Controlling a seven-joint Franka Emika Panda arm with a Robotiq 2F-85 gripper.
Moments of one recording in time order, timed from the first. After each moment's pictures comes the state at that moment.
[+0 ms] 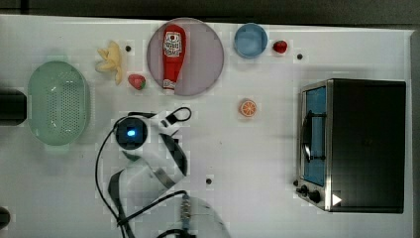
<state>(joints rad) -0.27 0.47 0.55 -2.33 -0.46 1.01 -0.06</state>
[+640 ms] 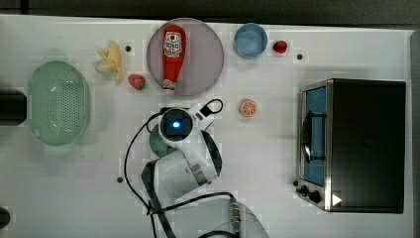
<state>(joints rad) -0.46 0.44 0.56 -2.34 -0.46 0.99 -0.30</state>
